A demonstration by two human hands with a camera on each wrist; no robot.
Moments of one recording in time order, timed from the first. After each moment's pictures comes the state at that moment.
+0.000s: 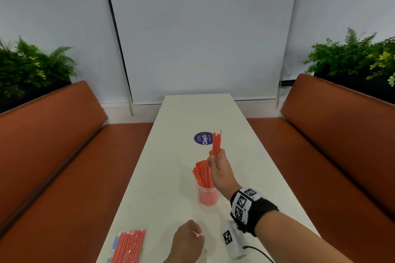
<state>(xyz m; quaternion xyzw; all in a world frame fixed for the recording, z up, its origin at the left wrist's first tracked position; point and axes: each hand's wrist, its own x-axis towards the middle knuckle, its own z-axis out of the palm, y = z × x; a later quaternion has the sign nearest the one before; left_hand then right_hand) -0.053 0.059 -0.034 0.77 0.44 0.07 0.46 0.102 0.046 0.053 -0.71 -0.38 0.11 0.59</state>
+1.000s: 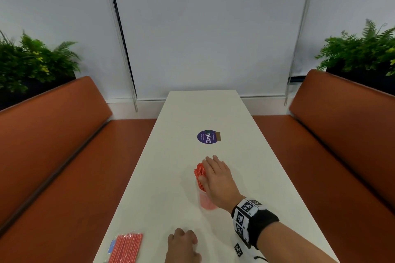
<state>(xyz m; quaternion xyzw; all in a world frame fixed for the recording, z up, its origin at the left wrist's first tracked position) -0.054 0.060 -0.042 0.89 0.39 -0.01 0.22 0.124 0.053 0.002 -0.80 -0.56 -0.03 0.21</state>
